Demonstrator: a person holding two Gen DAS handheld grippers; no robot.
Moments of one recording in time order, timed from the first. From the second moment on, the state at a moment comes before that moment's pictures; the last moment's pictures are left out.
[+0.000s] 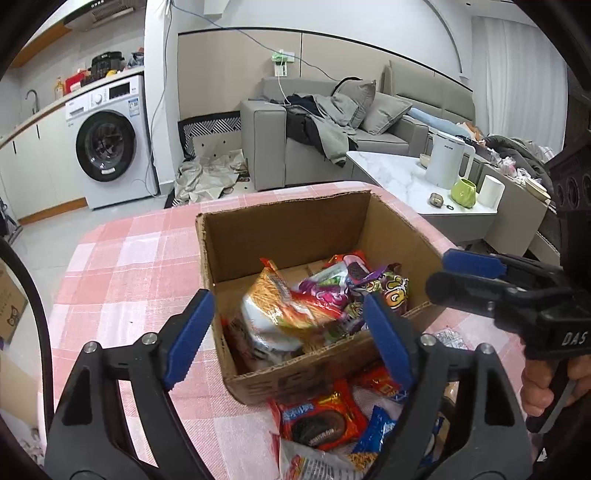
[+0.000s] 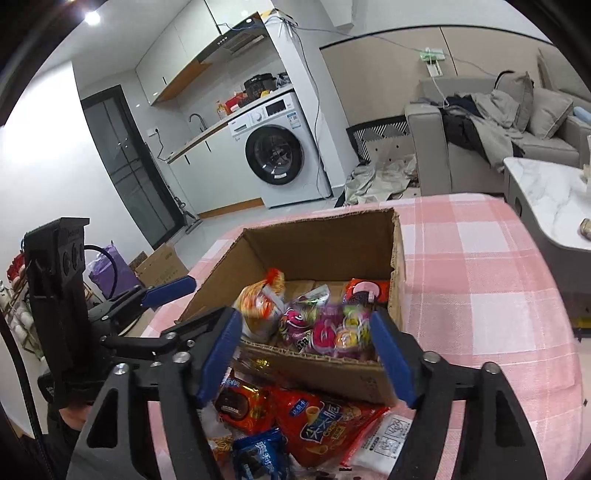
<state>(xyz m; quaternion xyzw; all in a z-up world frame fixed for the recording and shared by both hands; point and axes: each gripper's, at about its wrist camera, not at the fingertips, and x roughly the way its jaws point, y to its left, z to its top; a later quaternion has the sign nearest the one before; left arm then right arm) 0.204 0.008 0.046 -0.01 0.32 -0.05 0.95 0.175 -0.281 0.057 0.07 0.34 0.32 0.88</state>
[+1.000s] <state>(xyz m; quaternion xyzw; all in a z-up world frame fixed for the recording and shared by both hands) 0.061 0.010 0.045 -0.04 0.29 -0.04 0.96 0.076 -0.320 0.033 0.02 0.35 0.25 0.90</state>
